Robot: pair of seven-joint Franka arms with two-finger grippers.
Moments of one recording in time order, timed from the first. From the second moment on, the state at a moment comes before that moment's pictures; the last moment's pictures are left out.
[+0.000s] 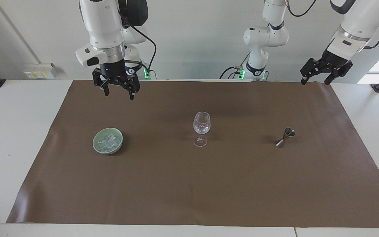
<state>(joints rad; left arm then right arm) -0.05 -0.08 0.03 -1.60 -0.05 1.52 -0.01 0.11 0.00 0.10 -1.62 -0.08 1.71 0.40</state>
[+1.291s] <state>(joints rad) -0.05 -0.08 0.03 -1.60 -0.05 1.52 -0.01 0.09 0.02 -0.02 -1.60 -0.04 1.70 0.18</state>
